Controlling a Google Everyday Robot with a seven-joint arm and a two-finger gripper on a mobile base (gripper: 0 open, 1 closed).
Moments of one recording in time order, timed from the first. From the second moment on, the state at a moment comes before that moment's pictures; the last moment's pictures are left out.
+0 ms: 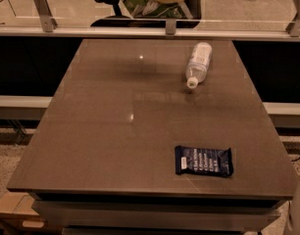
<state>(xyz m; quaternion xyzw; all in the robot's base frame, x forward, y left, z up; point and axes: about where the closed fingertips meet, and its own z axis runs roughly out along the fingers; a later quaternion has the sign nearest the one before) 0.701 -0.037 1.049 -0.72 0.50 -0.02 0.48</state>
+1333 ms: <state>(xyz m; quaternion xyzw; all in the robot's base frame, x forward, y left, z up) 0.677 -0.054 1.108 -0.73 0.46 -0.02 0.51</state>
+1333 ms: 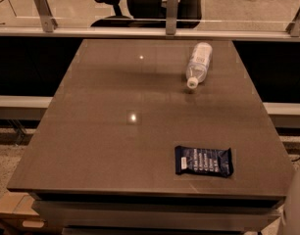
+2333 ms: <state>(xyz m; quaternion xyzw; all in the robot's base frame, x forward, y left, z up) 0.675 -0.049 1.119 -0.72 0.45 -0.02 0.52</state>
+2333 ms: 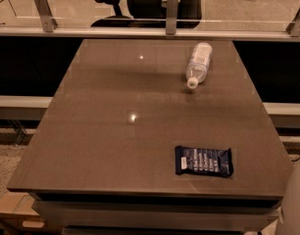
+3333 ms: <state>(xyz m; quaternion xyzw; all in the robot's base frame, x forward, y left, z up) 0.684 -0.012 1.085 -0.74 0.44 0.04 0.51</state>
